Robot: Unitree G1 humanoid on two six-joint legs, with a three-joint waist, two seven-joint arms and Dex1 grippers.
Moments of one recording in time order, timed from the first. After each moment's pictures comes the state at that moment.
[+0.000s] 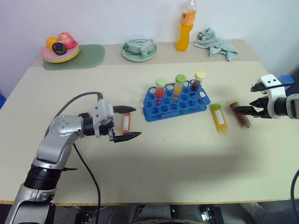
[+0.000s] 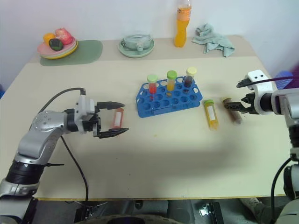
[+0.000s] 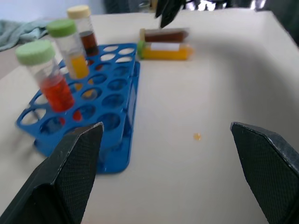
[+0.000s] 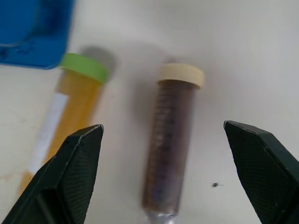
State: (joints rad) left arm -0.35 0.64 -0.06 -0.17 -0.43 0.22 -1.14; right arm -0.80 -1.06 0.12 0.46 0.27 1.02 0.87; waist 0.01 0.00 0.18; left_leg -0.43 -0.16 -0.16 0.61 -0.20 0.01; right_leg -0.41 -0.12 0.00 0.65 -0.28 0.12
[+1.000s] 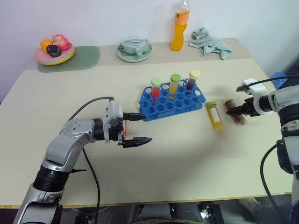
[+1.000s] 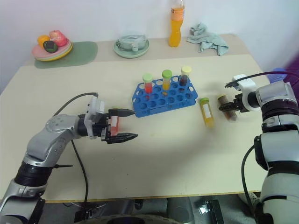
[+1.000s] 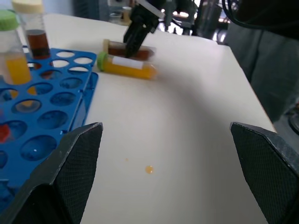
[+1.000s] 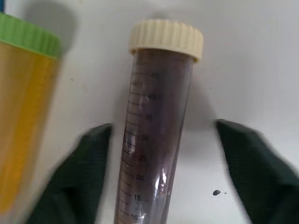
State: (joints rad) left arm -0.32 0.59 -0.06 -0.27 -0.56 0.44 -1.11; right arm -1.10 -0.84 0.26 1.05 -0.07 0.77 1.05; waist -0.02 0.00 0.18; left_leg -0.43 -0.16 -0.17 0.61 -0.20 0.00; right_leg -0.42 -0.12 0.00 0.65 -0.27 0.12
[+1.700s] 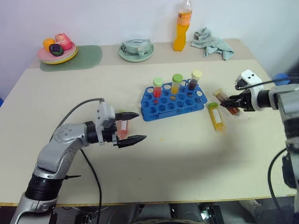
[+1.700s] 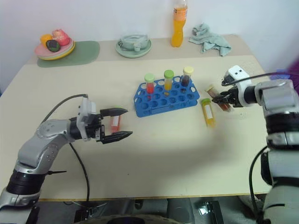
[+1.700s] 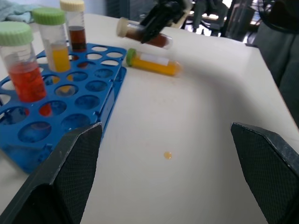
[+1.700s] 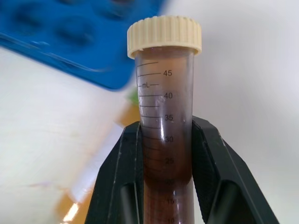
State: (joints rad) left arm -0.24 0.61 -0.01 -0.30 -0.55 0.41 -1.03; right arm -0.70 -0.87 -0.03 0.31 0.12 0.76 1.10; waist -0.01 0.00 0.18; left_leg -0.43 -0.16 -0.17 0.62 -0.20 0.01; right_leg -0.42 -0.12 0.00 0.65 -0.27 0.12
